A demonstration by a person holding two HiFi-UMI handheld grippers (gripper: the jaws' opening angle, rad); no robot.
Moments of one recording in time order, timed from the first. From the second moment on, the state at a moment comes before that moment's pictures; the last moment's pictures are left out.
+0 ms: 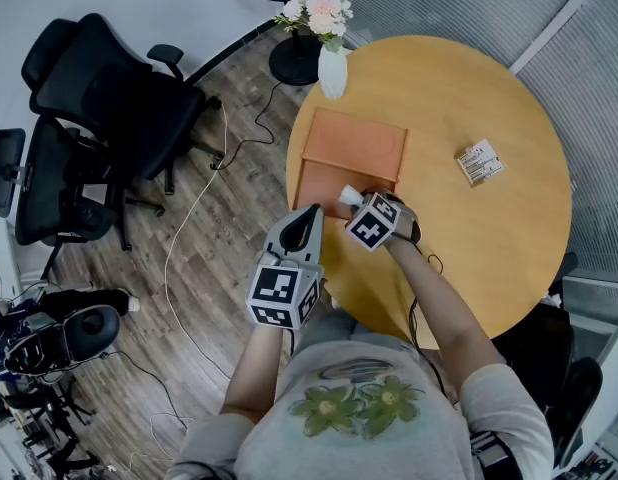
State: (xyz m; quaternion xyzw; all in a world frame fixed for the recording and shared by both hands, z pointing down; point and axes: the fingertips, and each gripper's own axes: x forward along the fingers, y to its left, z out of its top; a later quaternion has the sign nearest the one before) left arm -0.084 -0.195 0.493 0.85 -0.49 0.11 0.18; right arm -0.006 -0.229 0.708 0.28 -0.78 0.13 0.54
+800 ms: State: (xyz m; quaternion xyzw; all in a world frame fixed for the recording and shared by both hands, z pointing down) left arm -0.090 -0.195 0.487 0.84 -0.50 0.10 0.18; right arm -0.004 -0.231 0.706 0.28 -0.79 0.13 0.53
